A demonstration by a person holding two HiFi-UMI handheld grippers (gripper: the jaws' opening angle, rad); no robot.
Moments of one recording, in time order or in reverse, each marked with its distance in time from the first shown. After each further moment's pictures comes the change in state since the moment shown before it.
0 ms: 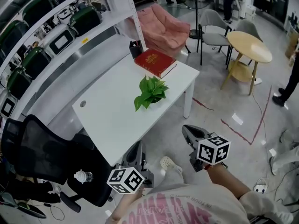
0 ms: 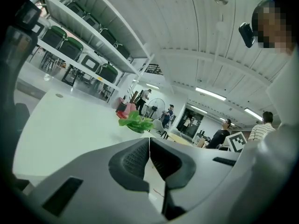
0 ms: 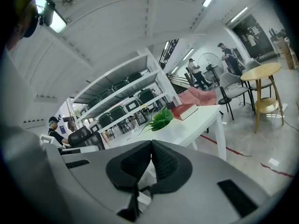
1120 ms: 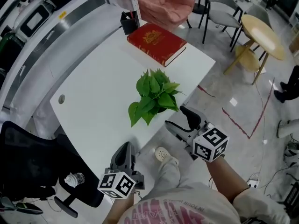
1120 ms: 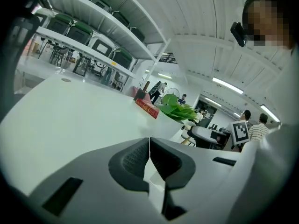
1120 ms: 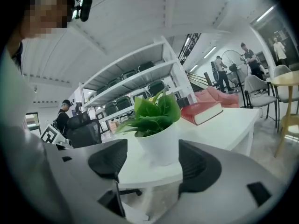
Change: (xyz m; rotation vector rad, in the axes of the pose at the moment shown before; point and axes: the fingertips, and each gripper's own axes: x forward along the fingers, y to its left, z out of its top) left arm 0.129 0.158 -0.031 -0.038 0.128 0.140; right arm 0.204 -0.072 0.009 -0.203 0.045 0.140
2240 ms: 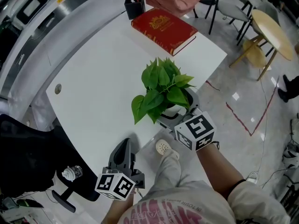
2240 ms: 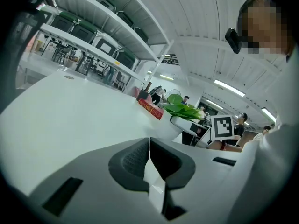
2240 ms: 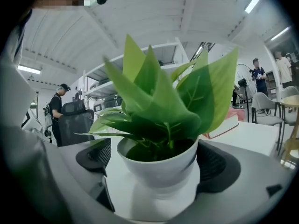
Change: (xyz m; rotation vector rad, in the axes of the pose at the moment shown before) left arm 0.011 0.022 -0.007 -0.033 -0.018 0.006; right arm 0.091 -0.002 0.005 -0.195 -0.037 -0.029
